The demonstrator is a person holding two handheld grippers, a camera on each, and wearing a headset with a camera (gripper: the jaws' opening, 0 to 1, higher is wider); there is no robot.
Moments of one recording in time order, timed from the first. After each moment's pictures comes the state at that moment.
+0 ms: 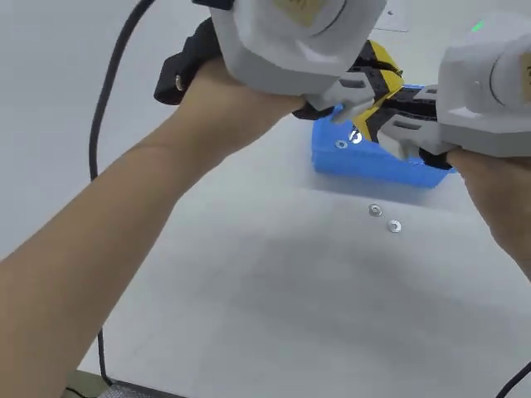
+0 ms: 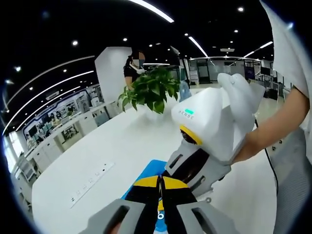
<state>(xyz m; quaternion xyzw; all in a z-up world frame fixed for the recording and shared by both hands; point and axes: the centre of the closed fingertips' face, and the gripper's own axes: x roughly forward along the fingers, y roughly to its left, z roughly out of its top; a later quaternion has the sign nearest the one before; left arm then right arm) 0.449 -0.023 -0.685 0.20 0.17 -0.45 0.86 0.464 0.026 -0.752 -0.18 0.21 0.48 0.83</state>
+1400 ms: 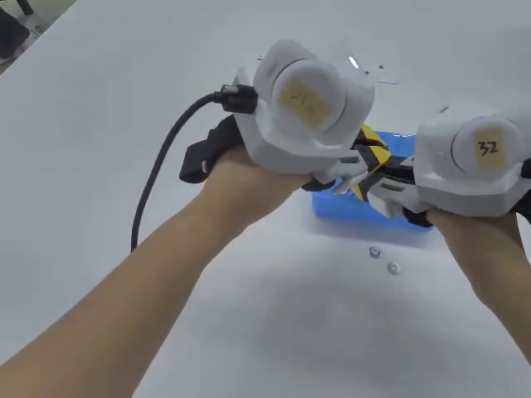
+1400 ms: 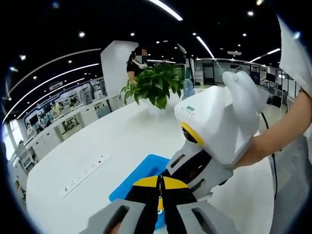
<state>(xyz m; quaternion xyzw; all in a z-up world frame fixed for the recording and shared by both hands) 0.444 -0.025 -0.695 0.17 0.19 -0.44 0.86 0.455 0.021 -0.754 -0.15 0.24 0.46 0.84</state>
